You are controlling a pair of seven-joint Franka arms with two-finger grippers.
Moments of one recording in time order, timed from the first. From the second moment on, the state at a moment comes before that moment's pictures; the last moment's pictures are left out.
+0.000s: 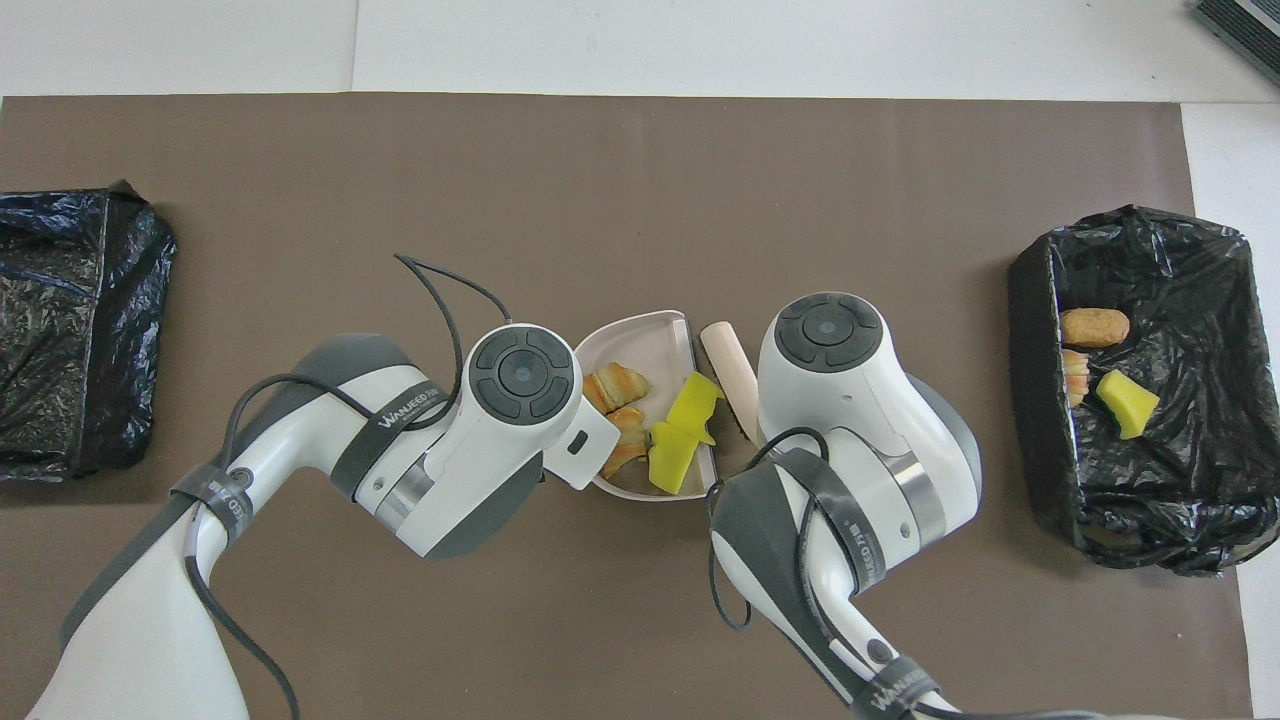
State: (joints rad) left arm -0.11 0.26 -0.55 -1.94 0.26 2.05 0.72; right arm 0.32 0.15 0.15 -1.93 -0.02 1.68 0.07
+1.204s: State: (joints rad) left arm -0.11 0.03 -0.30 -1.95 0.11 1.93 1.13; right arm 0.25 0.09 0.14 -1.78 0.08 1.38 0.14
